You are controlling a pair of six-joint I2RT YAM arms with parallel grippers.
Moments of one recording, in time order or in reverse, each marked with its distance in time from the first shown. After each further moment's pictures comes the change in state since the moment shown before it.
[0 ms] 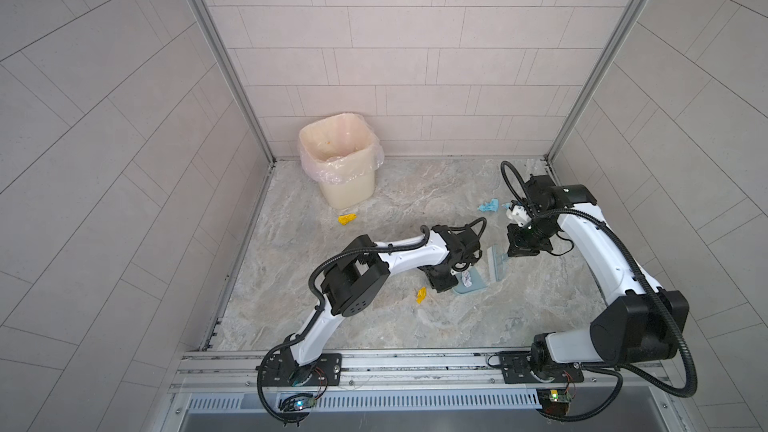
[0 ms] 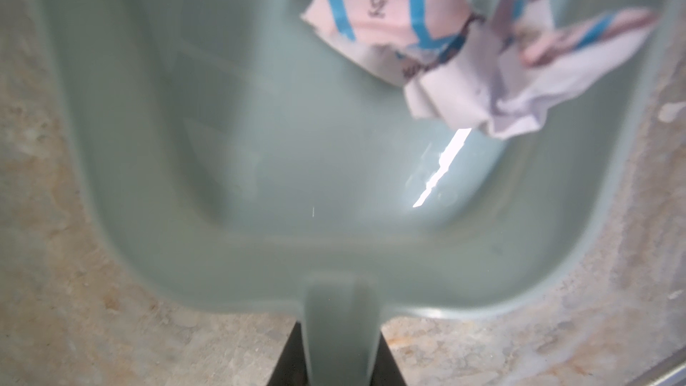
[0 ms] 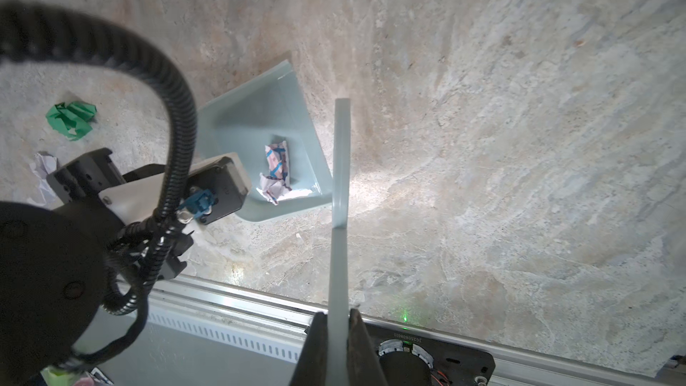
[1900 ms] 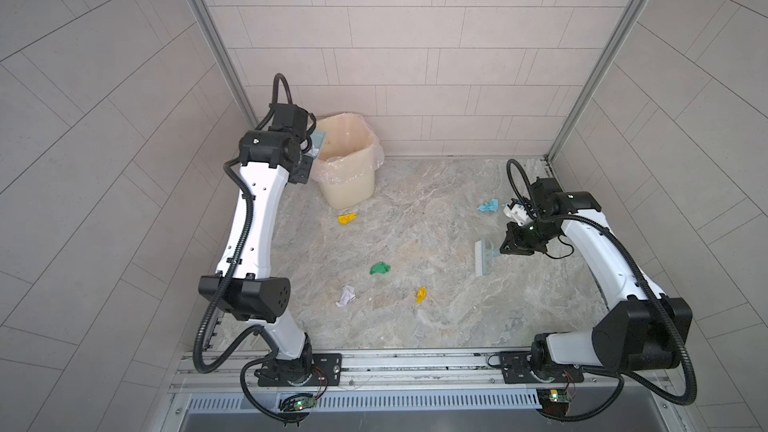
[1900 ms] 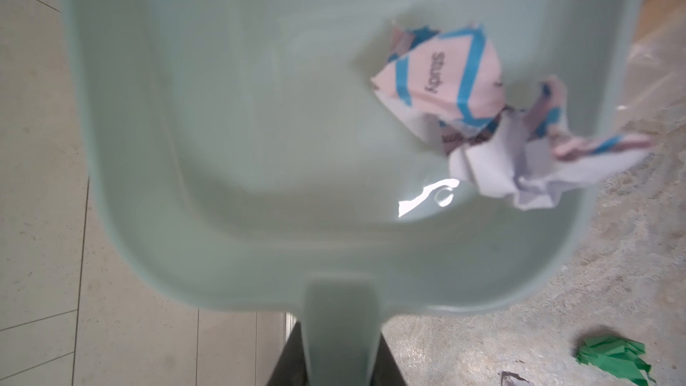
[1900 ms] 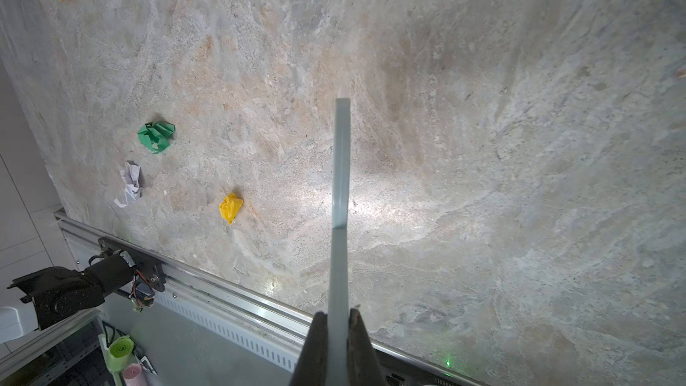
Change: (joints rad) left arm 0.948 -0.442 0.494 -0.398 -0.397 0.003; right arm -0.026 -0.032 -0.074 0.109 -0.175 -0.011
